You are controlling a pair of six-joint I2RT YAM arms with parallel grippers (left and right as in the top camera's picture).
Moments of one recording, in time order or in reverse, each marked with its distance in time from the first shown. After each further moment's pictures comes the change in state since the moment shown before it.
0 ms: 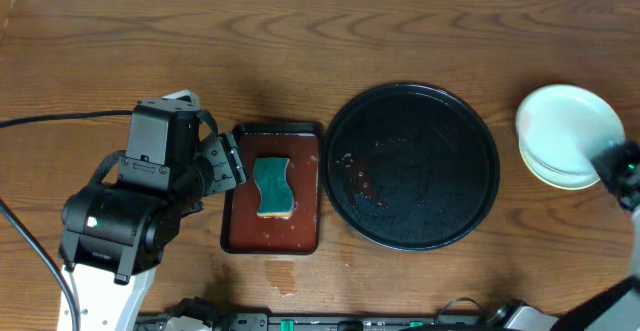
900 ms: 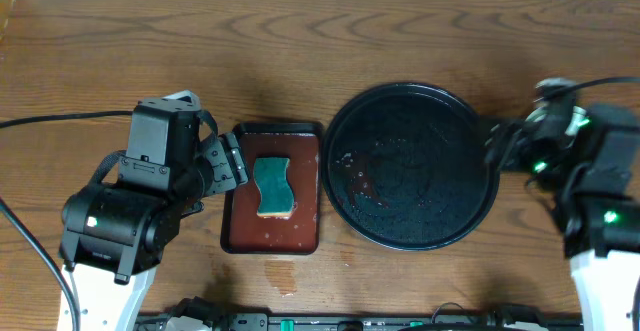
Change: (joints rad) left arm 0.000 0.000 0.000 -0.008 0.003 0.000; right arm 0.684 -0.459 0.004 -0.133 -0.203 -0.238
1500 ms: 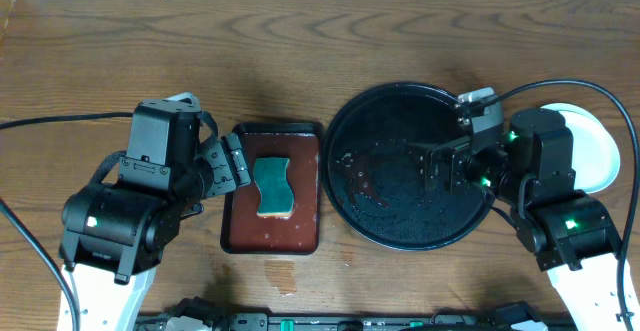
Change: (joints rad) left arm 0.000 0.000 0.000 -0.012 0.000 0.000; right arm 0.286 0.012 0.000 0.039 0.000 -0.099
